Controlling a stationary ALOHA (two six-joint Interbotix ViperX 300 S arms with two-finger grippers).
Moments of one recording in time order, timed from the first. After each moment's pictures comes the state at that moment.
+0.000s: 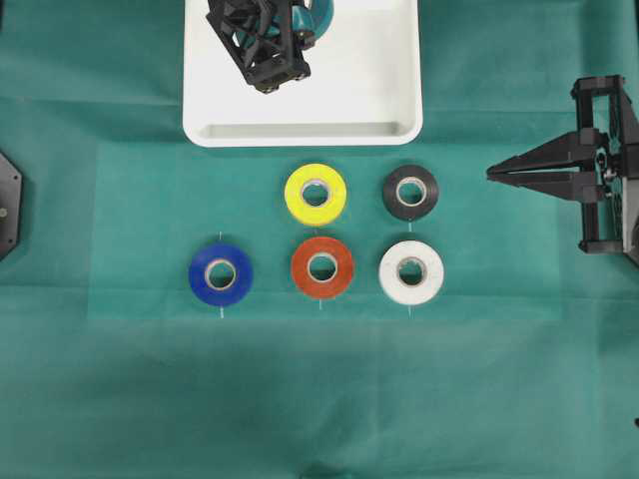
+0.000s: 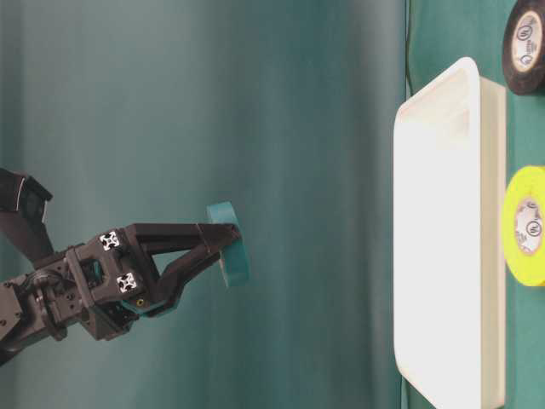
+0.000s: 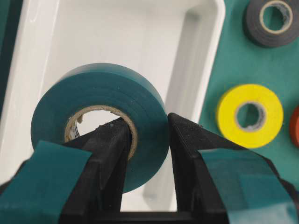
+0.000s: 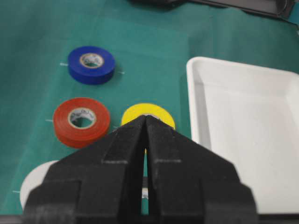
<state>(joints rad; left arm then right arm) 0.30 0.02 0.00 0.02 1.00 0.04 0.00 -0.83 1.15 0.00 -0.10 0.00</state>
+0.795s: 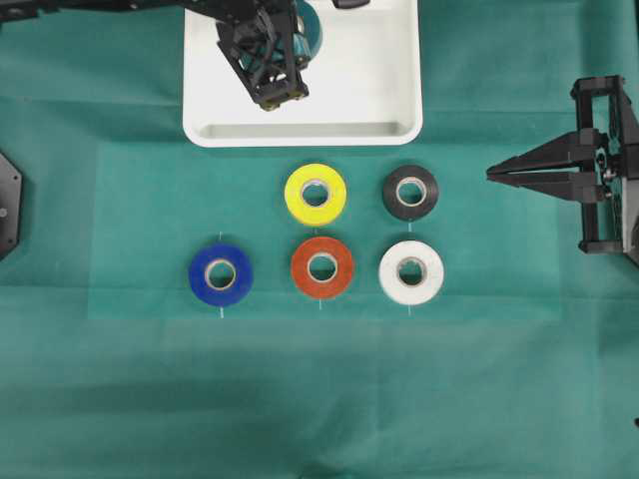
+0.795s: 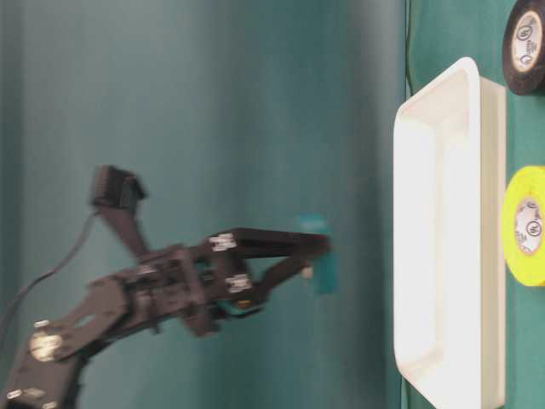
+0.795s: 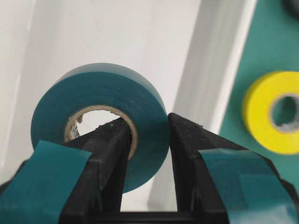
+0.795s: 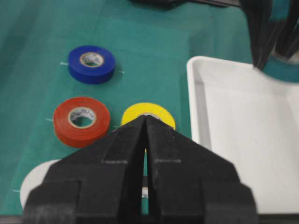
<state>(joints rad) 0.33 0.11 0.15 0.02 0.84 0.05 0.00 -0.83 1.15 0.00 -0.10 0.00</state>
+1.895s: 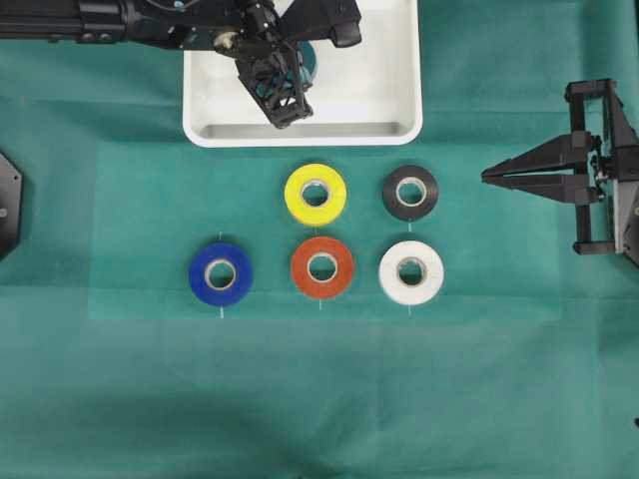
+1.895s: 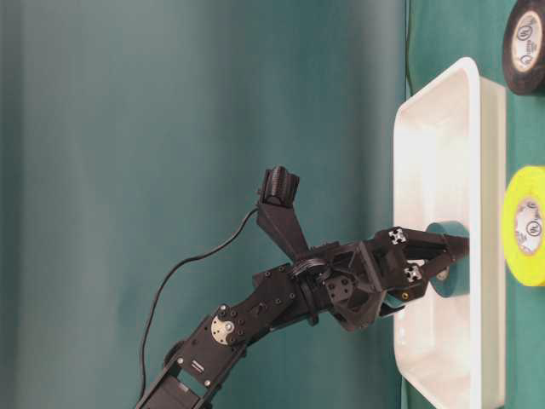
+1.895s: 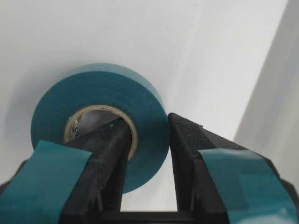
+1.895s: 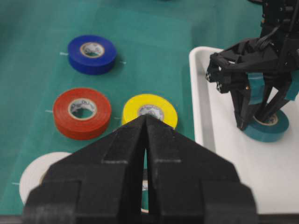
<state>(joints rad) 0.39 0.31 0.29 0.01 0.52 0.05 0.00 -0.80 1.15 0.00 -0.10 0.00</state>
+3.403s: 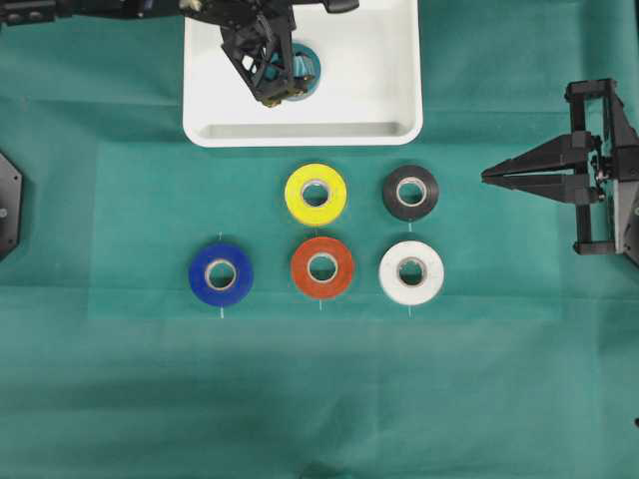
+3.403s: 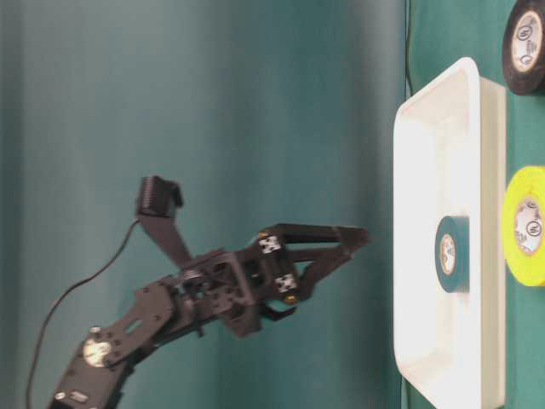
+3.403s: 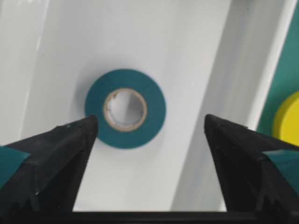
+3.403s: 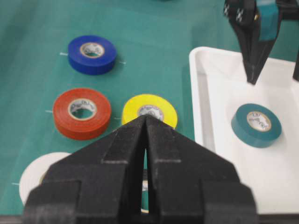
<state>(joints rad) 0.37 0.10 0.22 0.00 0.72 0.09 0.00 -0.80 1.15 0.00 -0.10 0.00</state>
